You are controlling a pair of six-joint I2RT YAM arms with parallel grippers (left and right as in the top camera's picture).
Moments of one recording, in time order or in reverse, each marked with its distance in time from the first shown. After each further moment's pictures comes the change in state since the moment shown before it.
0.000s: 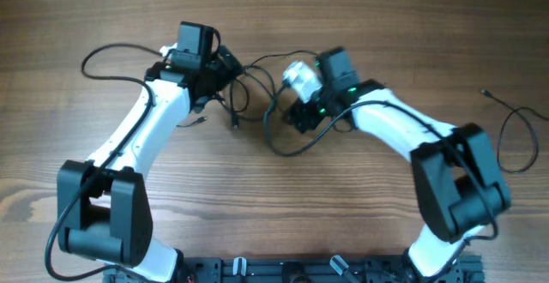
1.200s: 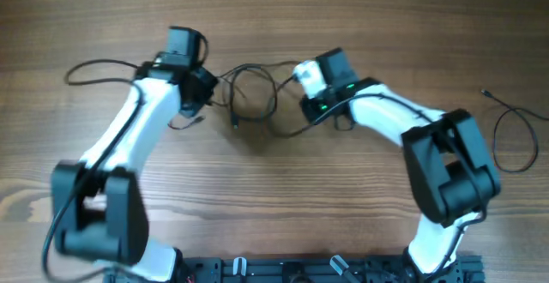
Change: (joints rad) left arm 0.063 -0.010 -0.004 -0.137 -0.034 -0.053; right arm -0.079 0.077 0.024 -0.031 0.117 0.211
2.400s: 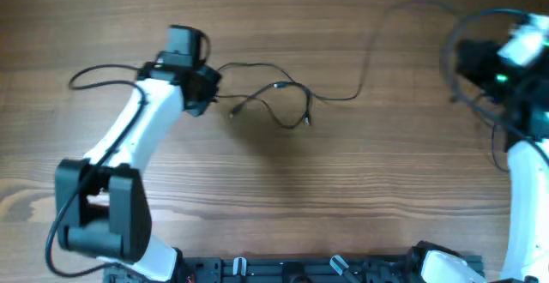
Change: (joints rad) left arm -0.029 0.021 -0.001 0.038 0.048 -0.087; right arm -0.673 -0.674 -0.003 -0.122 -0.282 0.484
